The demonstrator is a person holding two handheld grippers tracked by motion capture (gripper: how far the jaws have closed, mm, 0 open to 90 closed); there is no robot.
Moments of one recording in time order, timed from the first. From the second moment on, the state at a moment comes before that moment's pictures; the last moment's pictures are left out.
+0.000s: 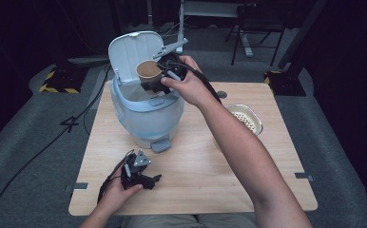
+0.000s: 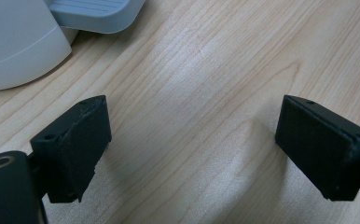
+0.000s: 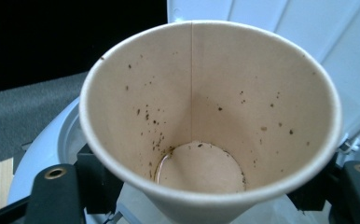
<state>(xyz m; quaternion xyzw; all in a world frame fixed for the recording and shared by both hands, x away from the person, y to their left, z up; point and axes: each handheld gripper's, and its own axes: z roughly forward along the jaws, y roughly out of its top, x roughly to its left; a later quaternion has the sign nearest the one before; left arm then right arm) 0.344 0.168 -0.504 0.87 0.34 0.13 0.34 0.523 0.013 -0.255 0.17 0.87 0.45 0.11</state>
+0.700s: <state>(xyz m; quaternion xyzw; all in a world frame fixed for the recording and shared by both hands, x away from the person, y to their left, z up) 0.345 0.170 -0.504 0.87 0.34 0.12 0.35 0.510 -0.030 -0.230 0.16 0.85 0.49 0.13</state>
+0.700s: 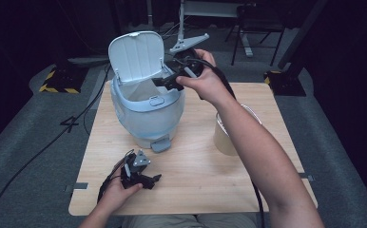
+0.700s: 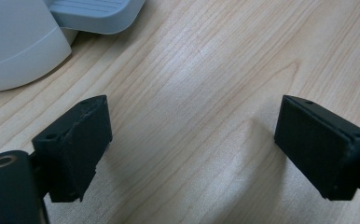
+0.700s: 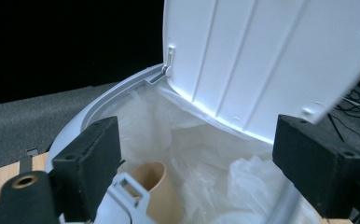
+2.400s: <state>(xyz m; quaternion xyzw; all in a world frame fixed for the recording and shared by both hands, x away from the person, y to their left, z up) 0.348 0.191 -0.492 0.85 0.37 0.14 0.35 0.364 -0.305 -0.358 0.31 0.83 0.43 0.18</state>
